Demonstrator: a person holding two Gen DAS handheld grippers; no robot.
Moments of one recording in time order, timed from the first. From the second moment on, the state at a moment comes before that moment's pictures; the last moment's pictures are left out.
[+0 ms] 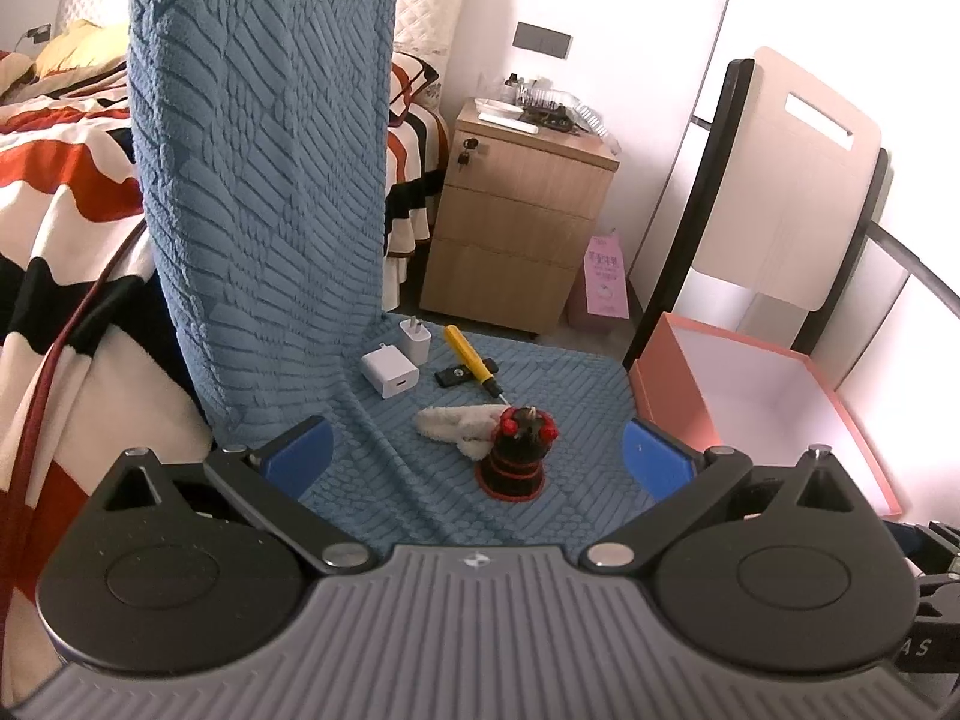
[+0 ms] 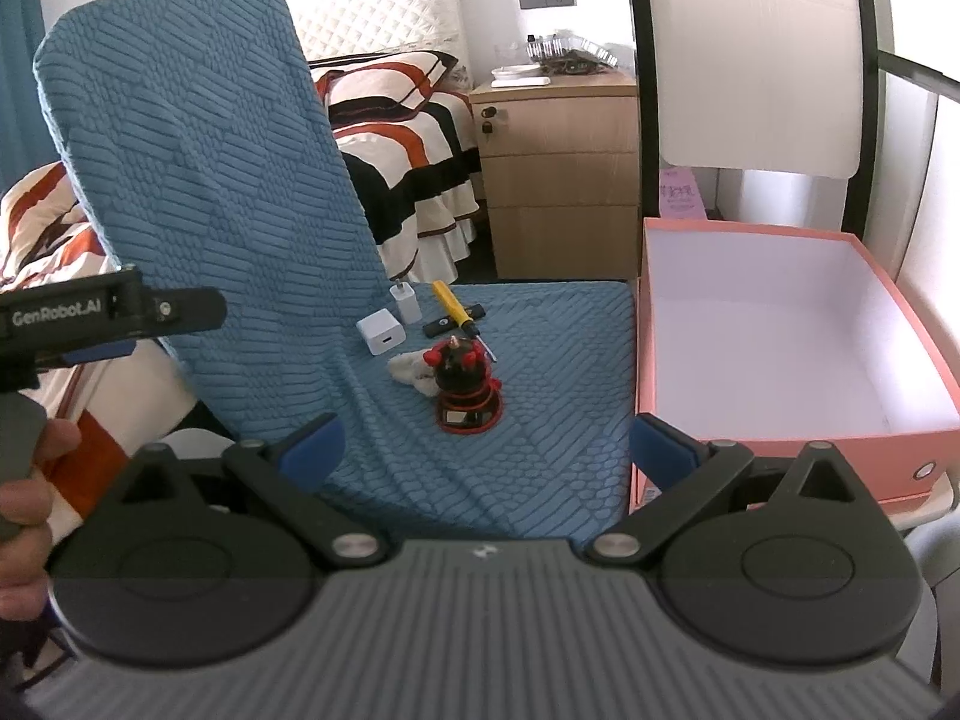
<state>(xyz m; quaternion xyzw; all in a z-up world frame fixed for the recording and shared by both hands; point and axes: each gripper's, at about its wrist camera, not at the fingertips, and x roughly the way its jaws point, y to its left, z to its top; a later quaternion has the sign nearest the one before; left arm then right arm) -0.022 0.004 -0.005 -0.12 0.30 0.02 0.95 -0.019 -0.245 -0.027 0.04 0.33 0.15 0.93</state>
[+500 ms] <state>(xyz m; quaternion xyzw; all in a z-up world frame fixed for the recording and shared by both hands) -0.020 0.007 -0.015 -0.12 0.31 0.02 0.94 -0.017 -0.244 -0.033 0.06 0.35 0.15 0.92</state>
